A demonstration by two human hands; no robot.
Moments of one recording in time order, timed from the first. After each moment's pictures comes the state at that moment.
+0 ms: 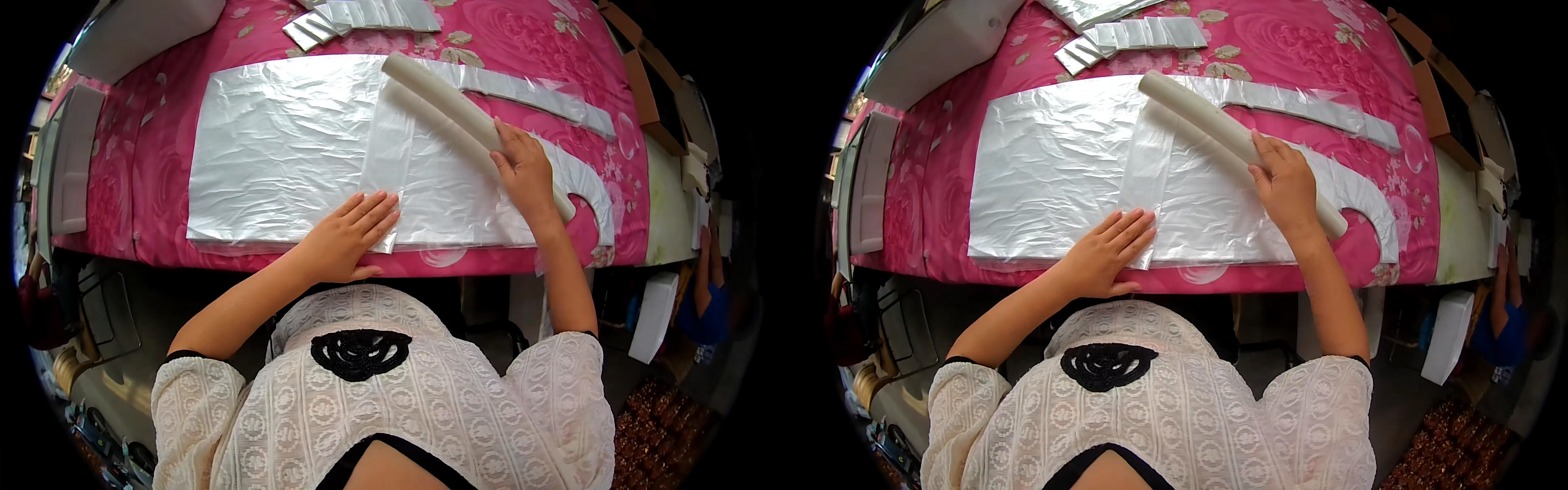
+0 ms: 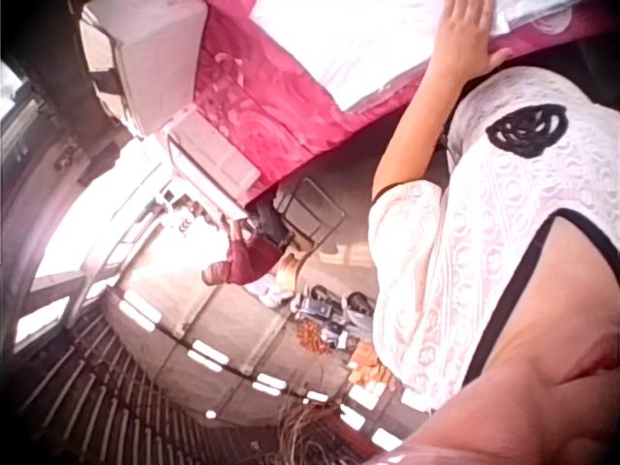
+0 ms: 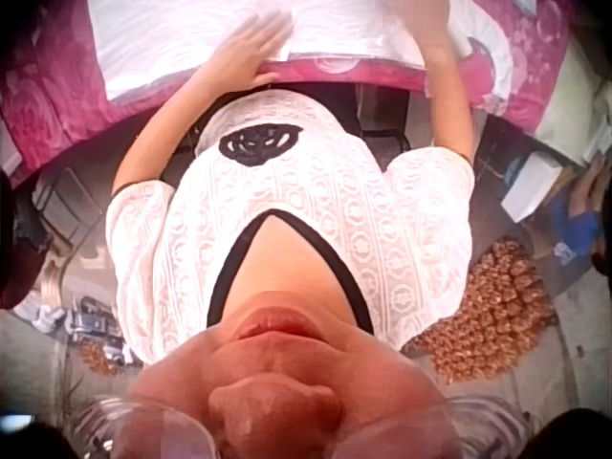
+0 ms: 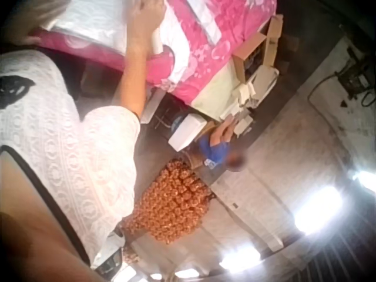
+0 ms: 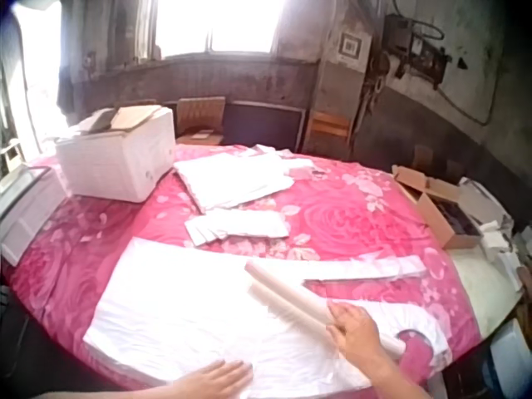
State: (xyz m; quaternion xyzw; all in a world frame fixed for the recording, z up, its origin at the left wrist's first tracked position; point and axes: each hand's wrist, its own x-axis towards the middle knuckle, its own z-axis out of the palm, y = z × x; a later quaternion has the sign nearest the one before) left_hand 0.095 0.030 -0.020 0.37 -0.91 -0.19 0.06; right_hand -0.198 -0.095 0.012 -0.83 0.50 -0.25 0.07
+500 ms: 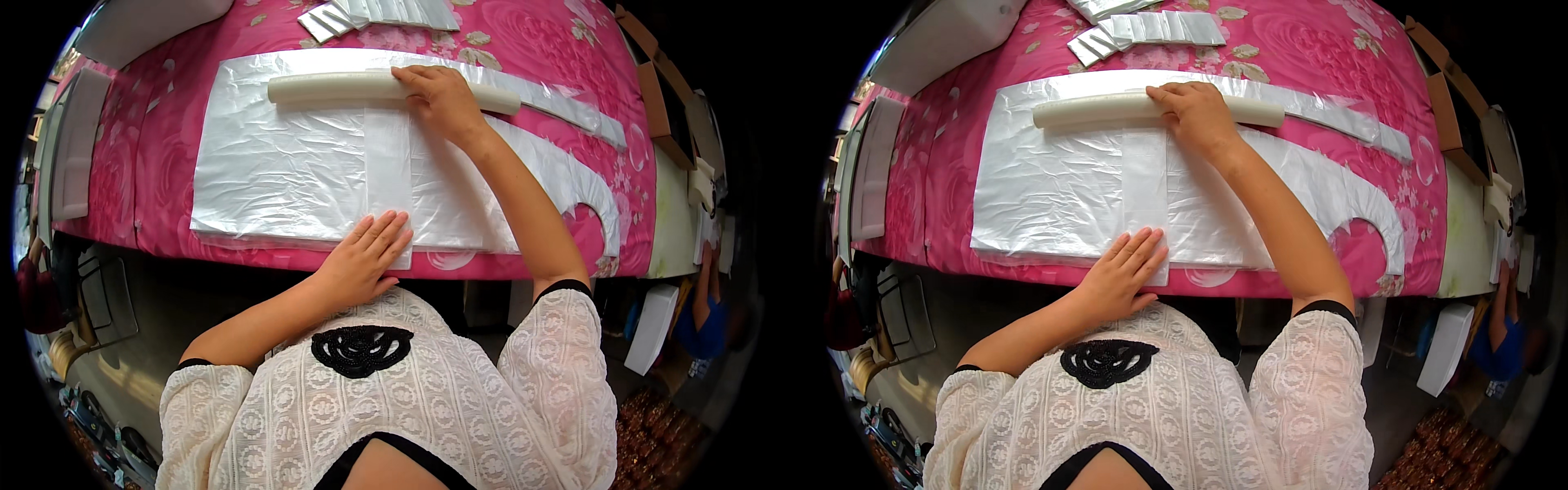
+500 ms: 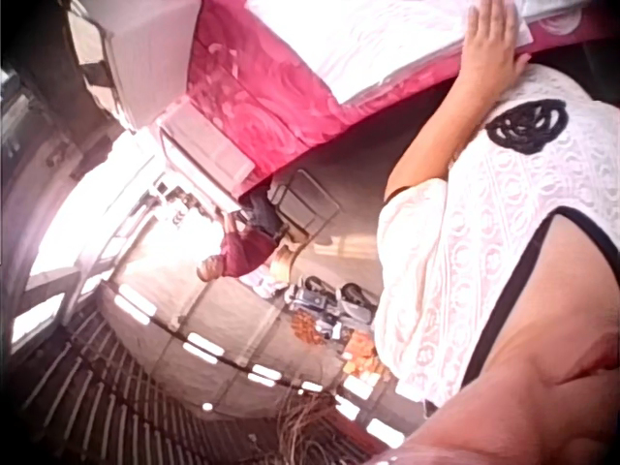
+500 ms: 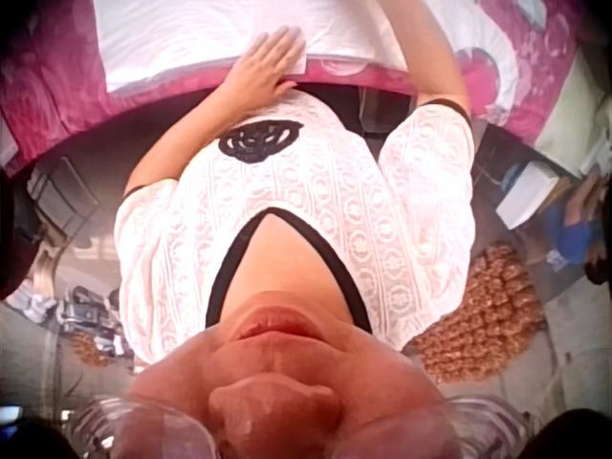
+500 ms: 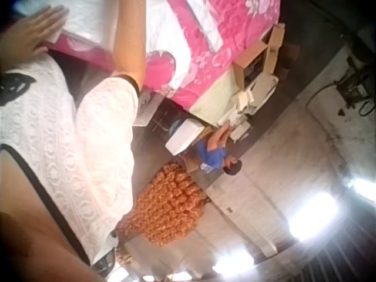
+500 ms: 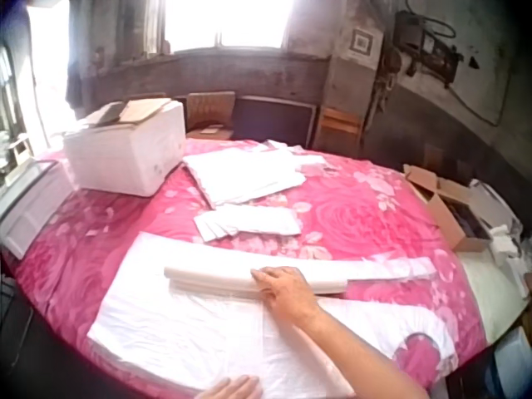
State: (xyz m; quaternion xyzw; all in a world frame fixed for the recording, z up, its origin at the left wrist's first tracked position) left_hand 0.069 0.068 -0.025 0.45 -0.87 -0.18 0.10; right_hand -0.073 -0.176 -0.016 -0.91 0.31 -0.27 0.11
